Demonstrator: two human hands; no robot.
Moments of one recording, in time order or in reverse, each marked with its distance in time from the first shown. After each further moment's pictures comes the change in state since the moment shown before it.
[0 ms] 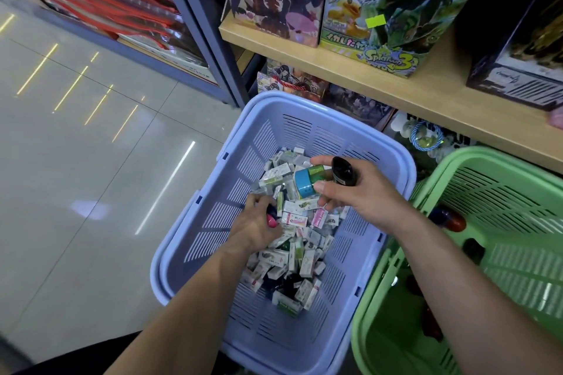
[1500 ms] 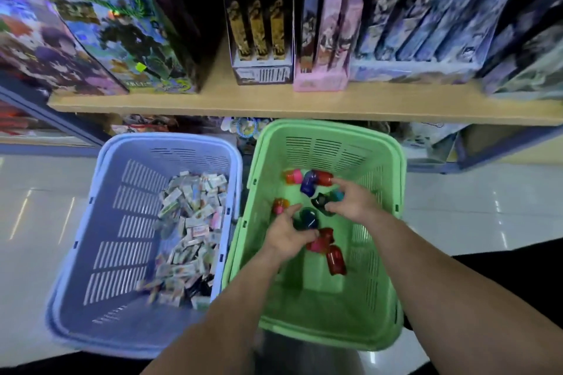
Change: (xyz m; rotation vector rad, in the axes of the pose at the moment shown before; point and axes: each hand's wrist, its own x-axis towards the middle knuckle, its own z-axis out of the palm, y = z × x) left_hand -0.124 0.262 0.106 -0.347 -0.377 0.112; right_hand -0.174 0.110 -0.163 -0.423 0.489 0.396
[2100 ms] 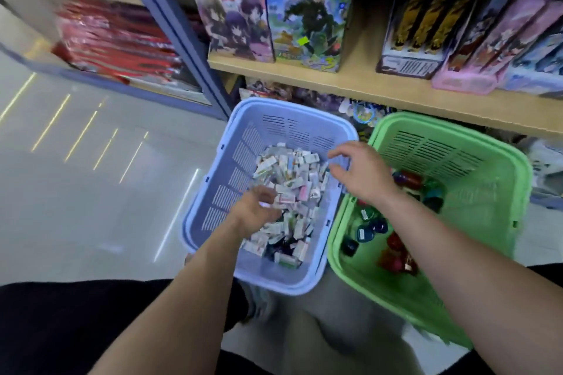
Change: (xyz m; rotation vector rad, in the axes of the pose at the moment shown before) left_hand -0.079 -0.126 -0.202 -0.106 0.351 -0.027; right_hand -0.042 -0.170 0.091 -0.156 0.102 -0.599
